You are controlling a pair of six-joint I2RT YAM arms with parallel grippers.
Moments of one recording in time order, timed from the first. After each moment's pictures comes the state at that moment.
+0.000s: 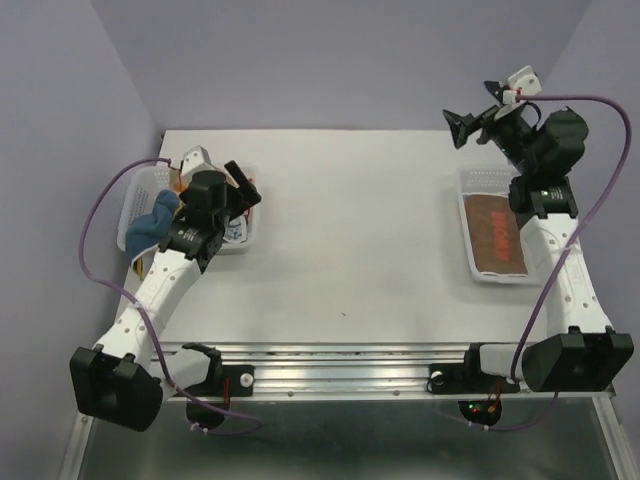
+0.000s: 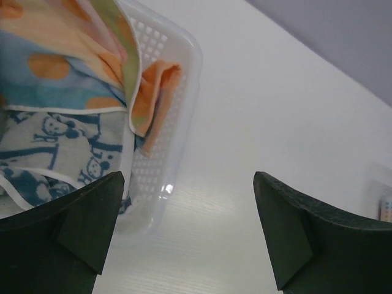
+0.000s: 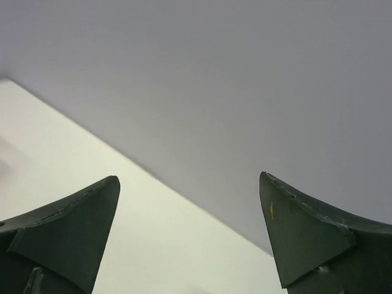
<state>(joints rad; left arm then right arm) -0.35 1.09 0.94 -0.32 -0.29 -0.65 -0.09 1.22 1.33 0.08 -0.53 -0.42</state>
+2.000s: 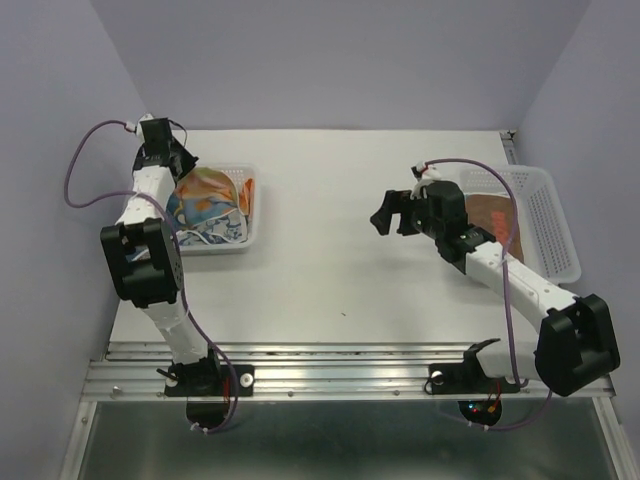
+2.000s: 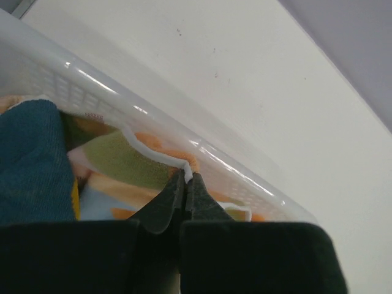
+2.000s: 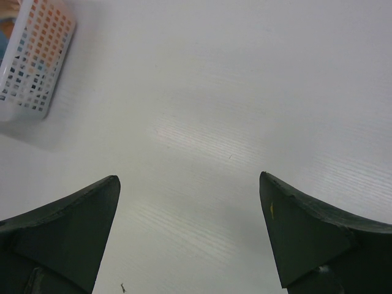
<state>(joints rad) 0.17 1.91 1.57 -0.33 -0.05 -0.57 0.41 1.29 0.85 -0.02 -0.12 0.35</state>
